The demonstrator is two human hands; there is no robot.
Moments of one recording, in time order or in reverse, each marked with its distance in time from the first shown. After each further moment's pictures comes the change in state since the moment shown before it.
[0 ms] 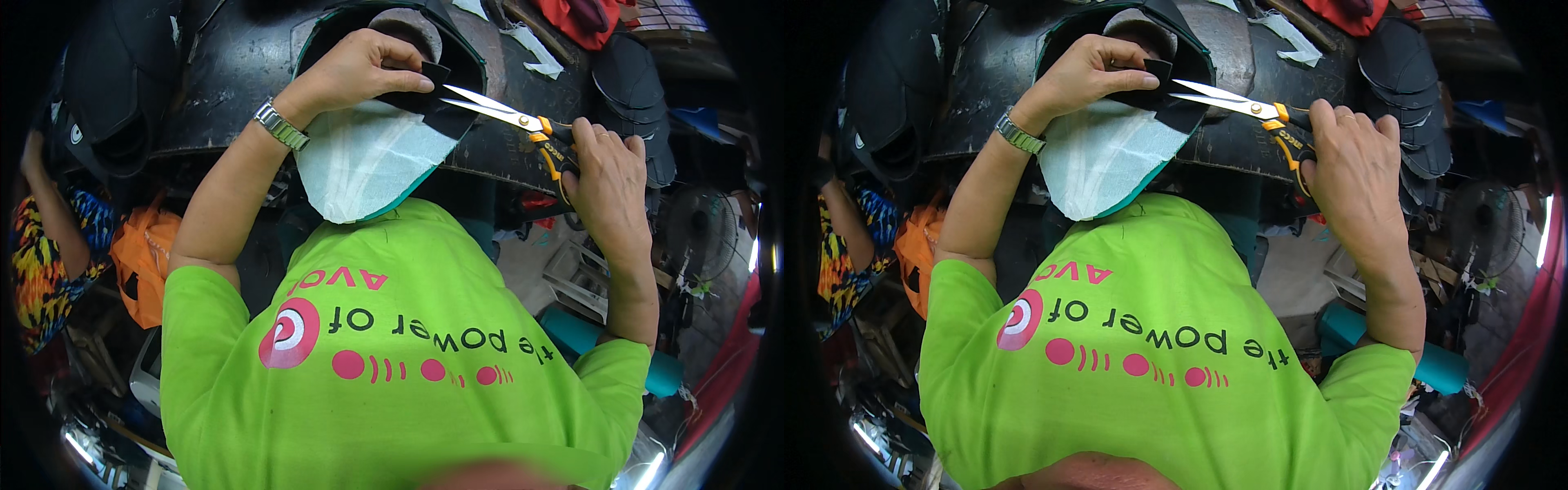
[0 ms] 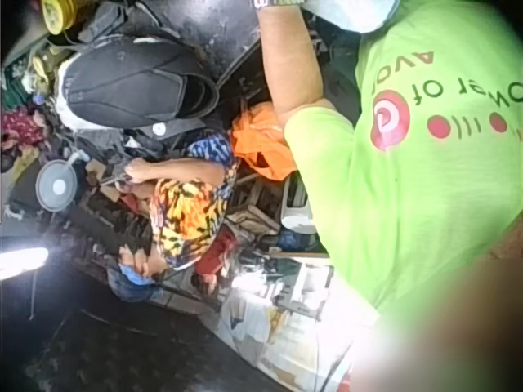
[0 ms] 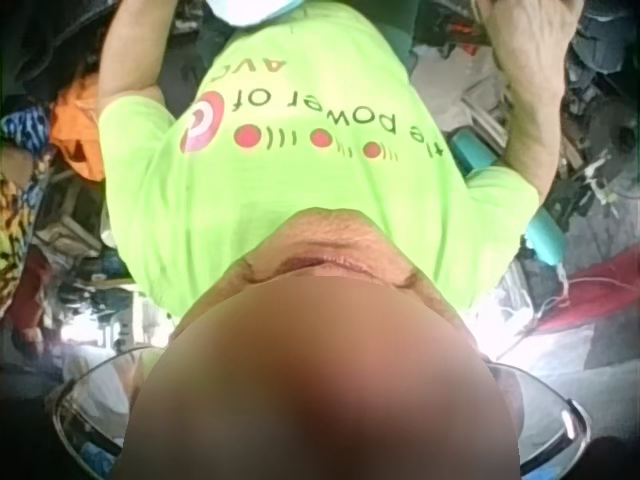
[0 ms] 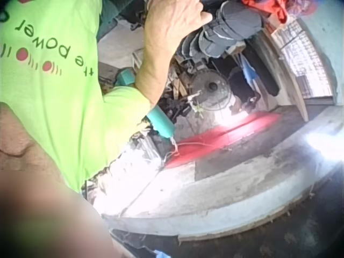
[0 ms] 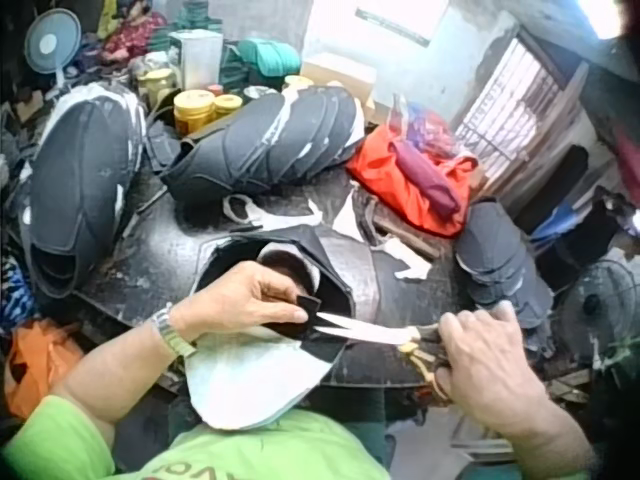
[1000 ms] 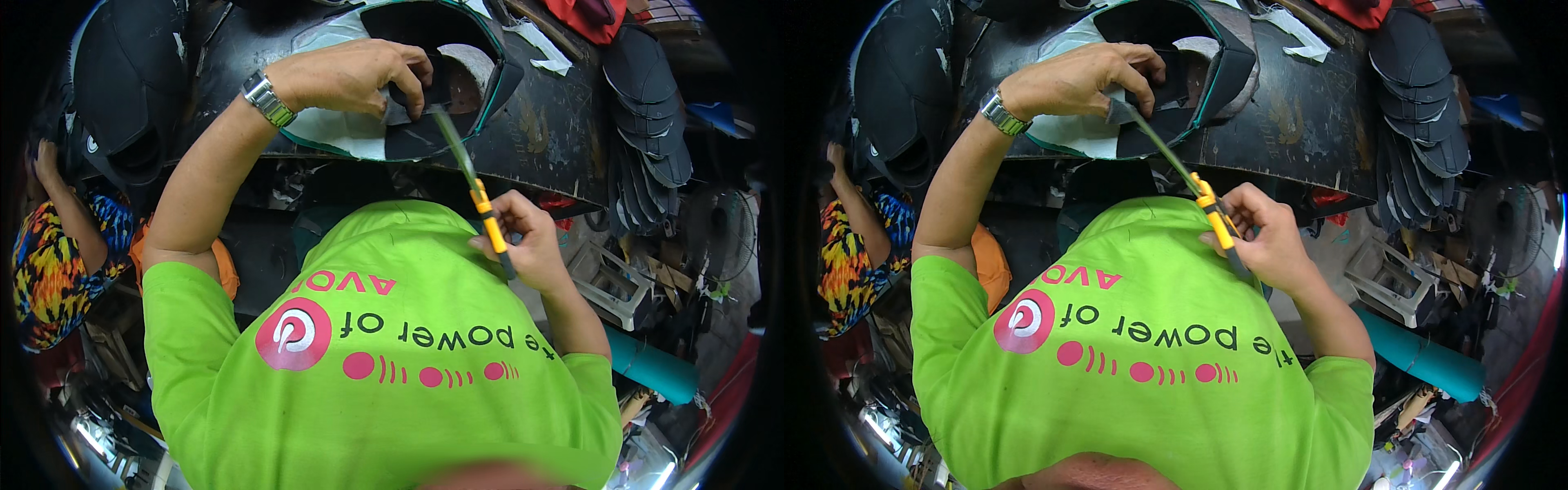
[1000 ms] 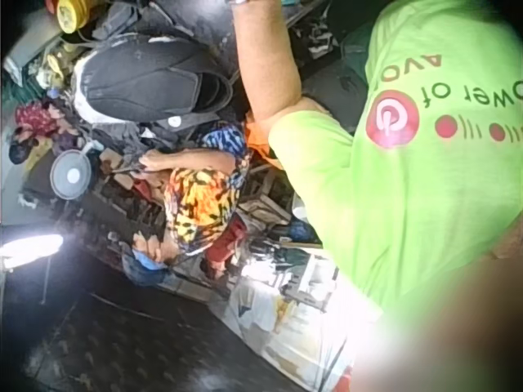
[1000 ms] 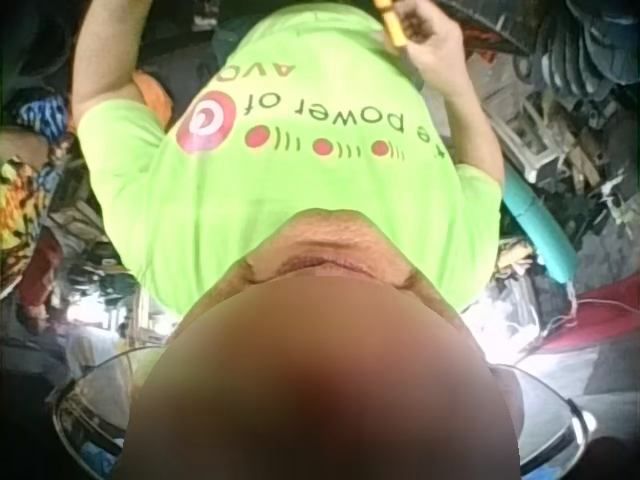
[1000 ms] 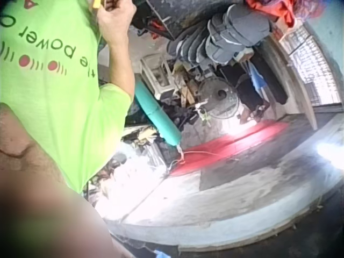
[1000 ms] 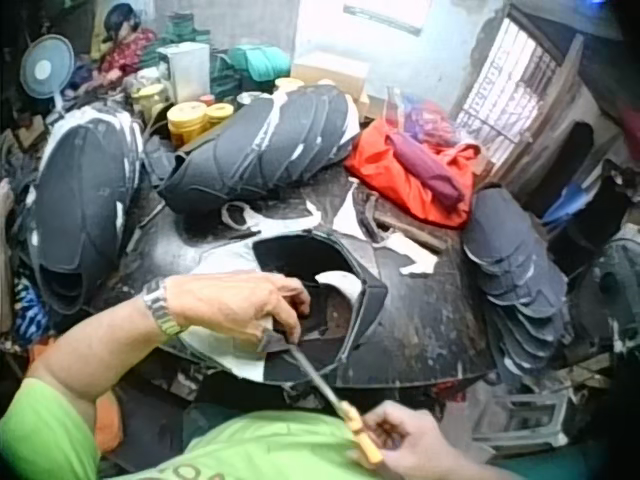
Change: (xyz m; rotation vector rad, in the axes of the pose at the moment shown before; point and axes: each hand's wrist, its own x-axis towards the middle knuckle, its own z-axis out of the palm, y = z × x) left_hand 0.013 0.029 -0.025 0.588 -0.473 0.168; right_hand -0.055 -0.070 0.081 1.610 -0.195 0.227
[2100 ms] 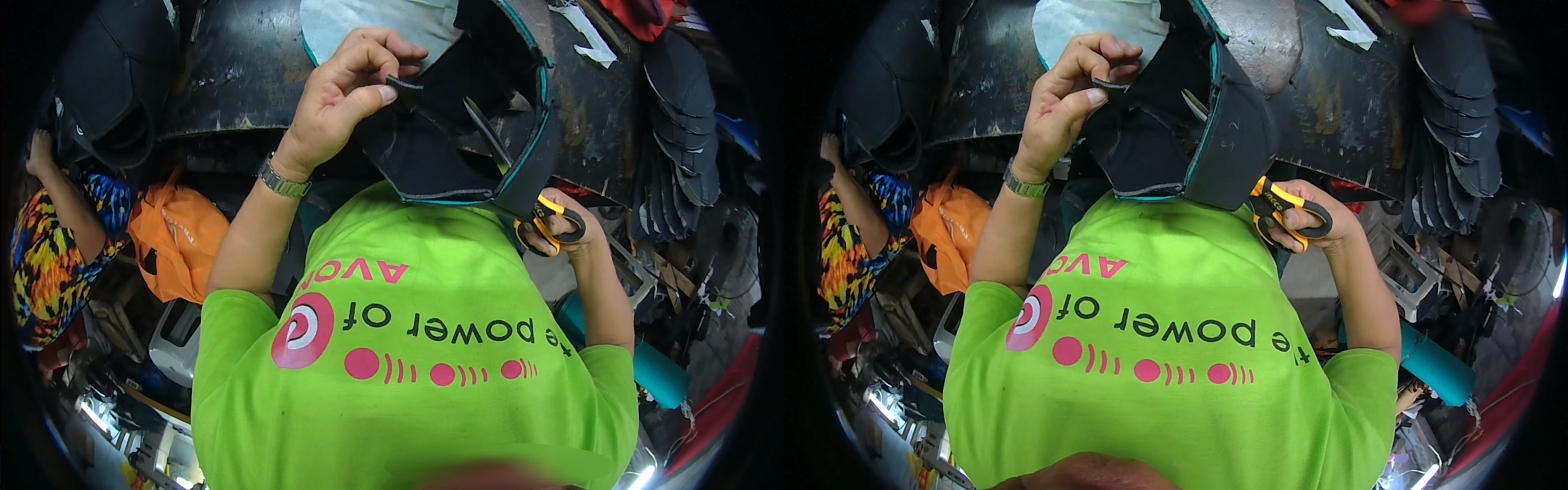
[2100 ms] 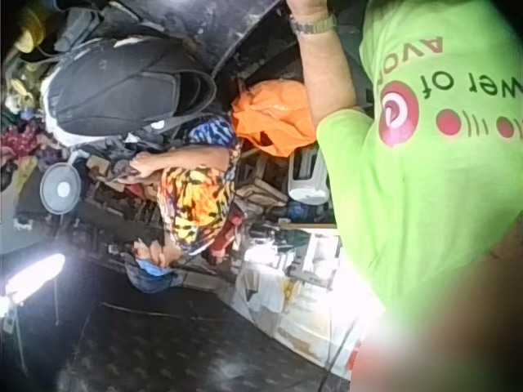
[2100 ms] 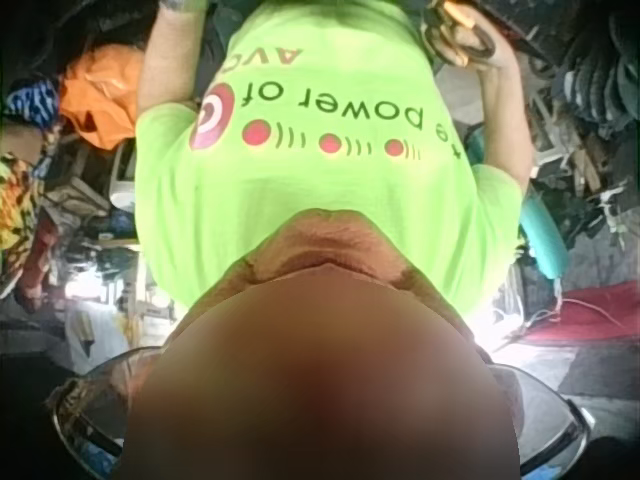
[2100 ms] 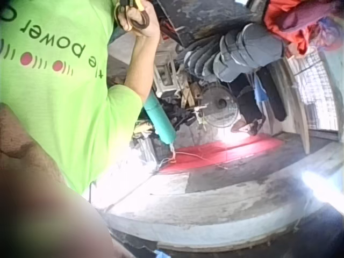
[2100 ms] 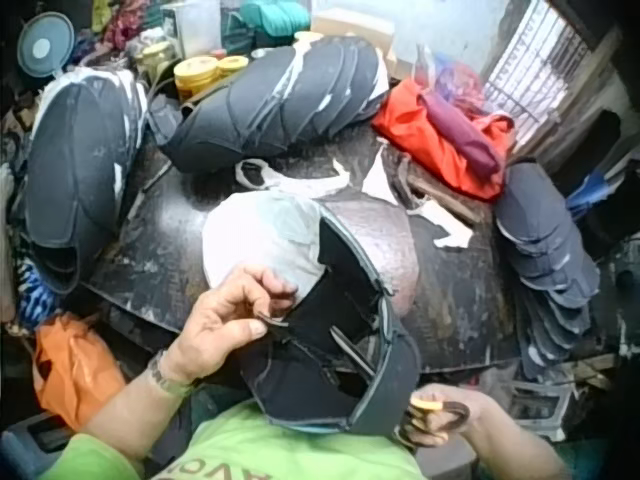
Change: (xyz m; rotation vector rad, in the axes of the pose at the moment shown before) left_hand -0.053 0.006 0.091 -1.033 0.795 0.013; right_hand 0.035 0.059 -0.044 0.821 -0.574 0.397
